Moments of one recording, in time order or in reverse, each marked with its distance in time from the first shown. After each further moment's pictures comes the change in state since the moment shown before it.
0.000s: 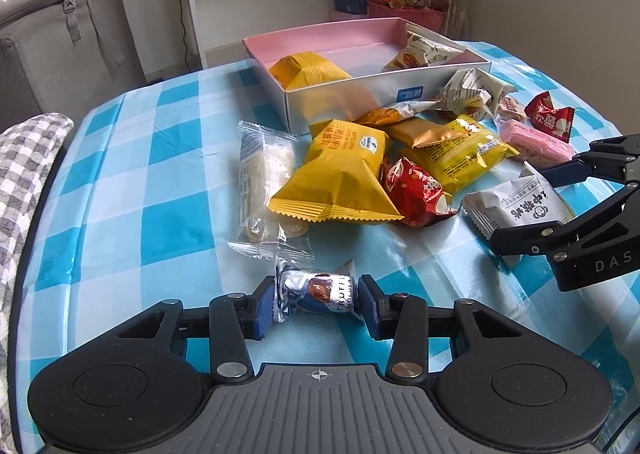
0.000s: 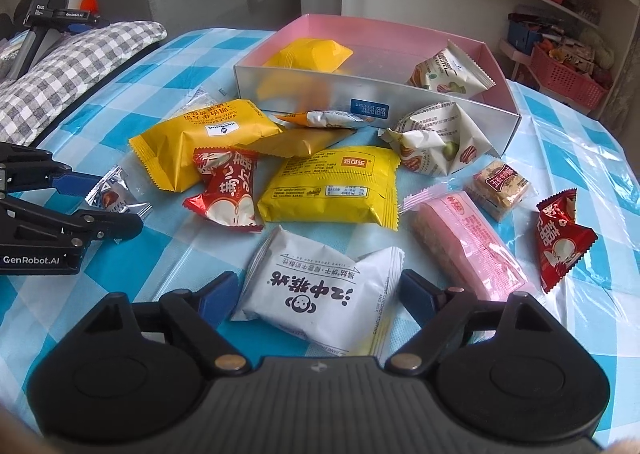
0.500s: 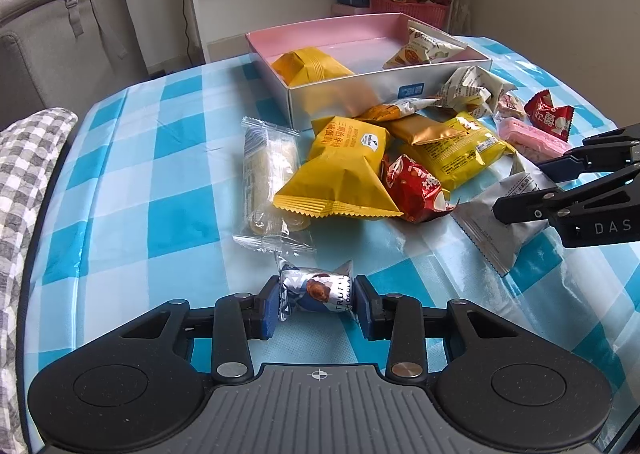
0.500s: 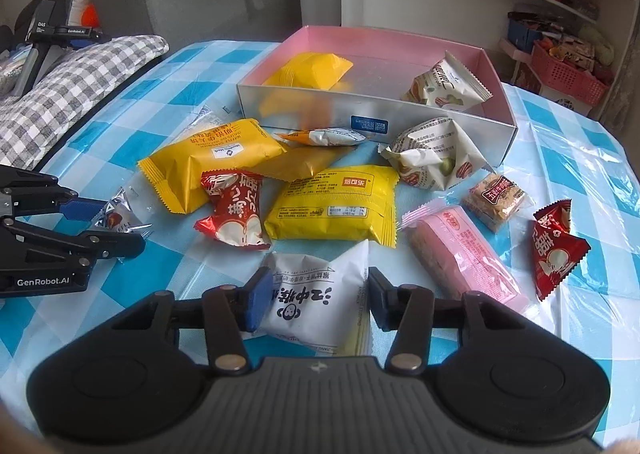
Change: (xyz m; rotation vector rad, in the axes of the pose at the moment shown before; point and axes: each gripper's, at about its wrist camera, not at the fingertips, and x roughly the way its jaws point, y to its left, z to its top) left arm -0.008 0.001 0.002 -0.007 0.028 -0.001; right arm -0.011 -0.002 0.009 0.026 0.000 0.034
